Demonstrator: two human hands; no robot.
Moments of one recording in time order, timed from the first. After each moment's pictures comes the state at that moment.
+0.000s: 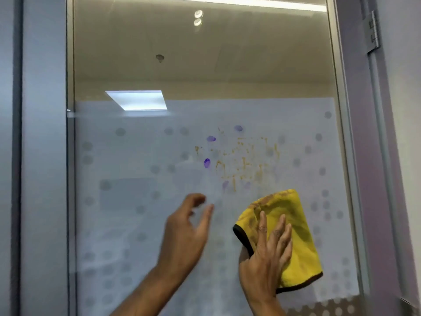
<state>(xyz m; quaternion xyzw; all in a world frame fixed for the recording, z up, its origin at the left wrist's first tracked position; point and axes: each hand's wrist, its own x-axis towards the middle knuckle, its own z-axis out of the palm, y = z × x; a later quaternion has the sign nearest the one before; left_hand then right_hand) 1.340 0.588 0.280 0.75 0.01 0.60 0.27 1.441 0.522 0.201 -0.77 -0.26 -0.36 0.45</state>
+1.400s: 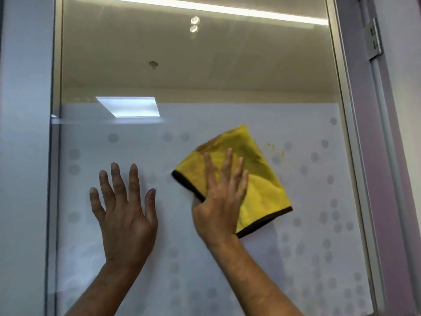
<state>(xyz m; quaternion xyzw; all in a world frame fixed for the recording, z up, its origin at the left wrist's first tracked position) 1.341 0.714 0.312 0.66 0.22 0.71 -0.13 1.433 0.566 0.337 -0.66 -0.27 -0.56 0.41</state>
